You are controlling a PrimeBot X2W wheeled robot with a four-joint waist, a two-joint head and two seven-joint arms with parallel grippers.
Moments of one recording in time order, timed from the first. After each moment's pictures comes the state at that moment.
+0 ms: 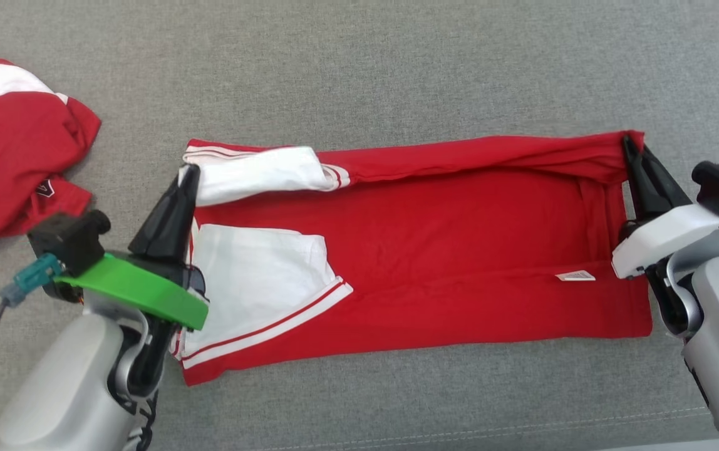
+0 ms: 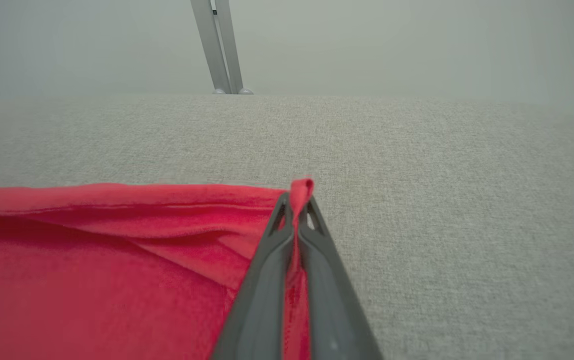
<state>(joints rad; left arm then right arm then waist) -0.49 0.44 -0.56 0.27 -0.89 -0.09 -0.26 -0.53 -0.37 0.24 0.55 0.43 0.13 -0.25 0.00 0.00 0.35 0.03</state>
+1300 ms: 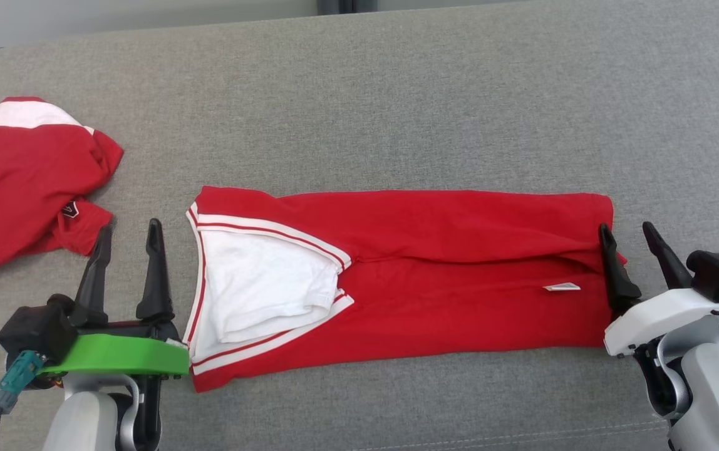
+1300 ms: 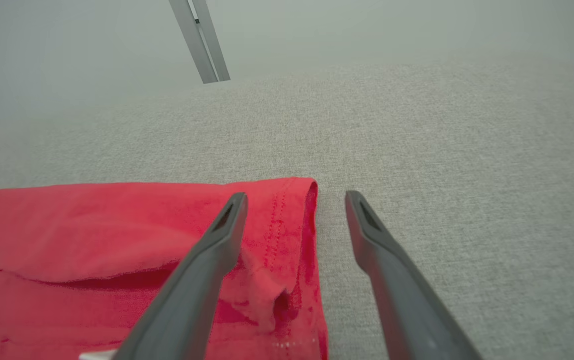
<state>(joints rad) -0.18 0.15 -0.09 0.18 -0.48 -0.09 -0.26 -0.27 -0.28 0.11 0.44 0.43 0.13 -0.24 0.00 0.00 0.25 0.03</state>
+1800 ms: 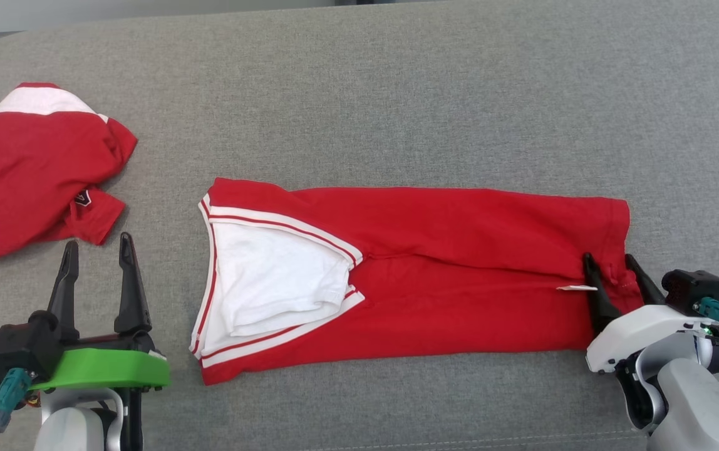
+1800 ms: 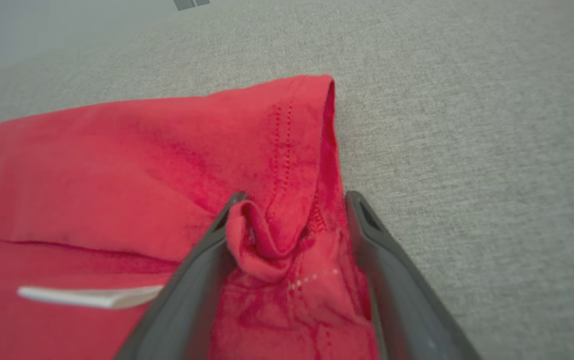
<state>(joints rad) -0.14 0.07 0.08 0.17 -0.26 -0.12 -0.26 -0.31 -0.22 0.14 0.65 0.44 0.13 -0.25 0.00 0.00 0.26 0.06</state>
